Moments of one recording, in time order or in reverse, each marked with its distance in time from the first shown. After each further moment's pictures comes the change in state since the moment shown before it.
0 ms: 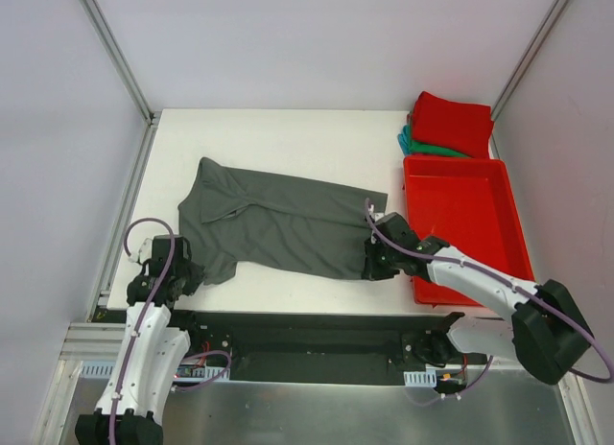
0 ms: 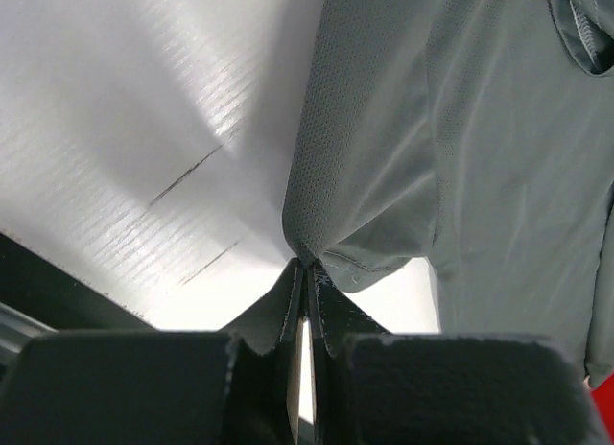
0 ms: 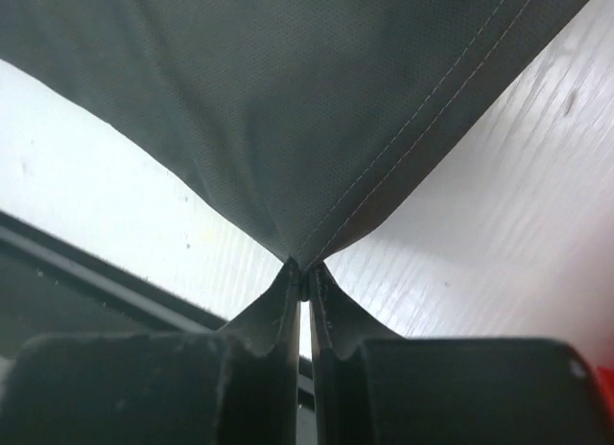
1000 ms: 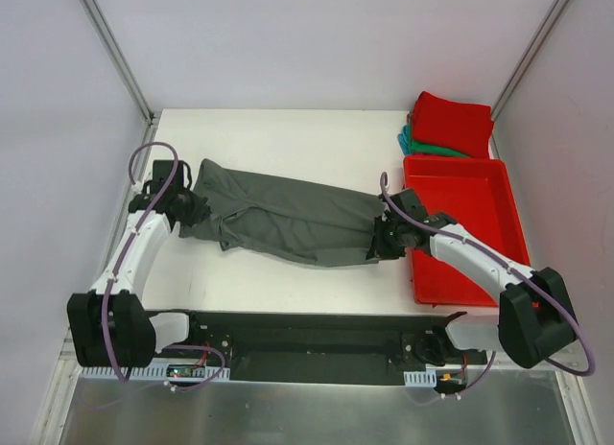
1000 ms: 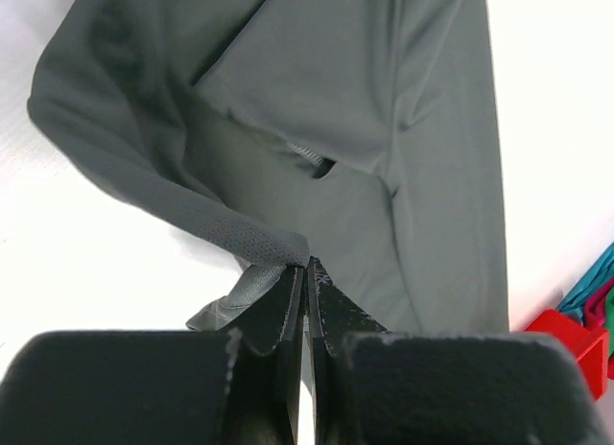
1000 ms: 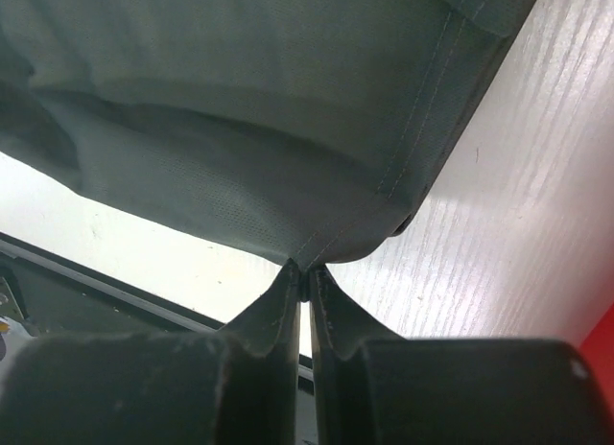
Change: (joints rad) left arm 0.000 0.590 0.470 0.178 0.079 0.002; right arm -0.179 0.064 0.147 -0.105 -0.100 0.024
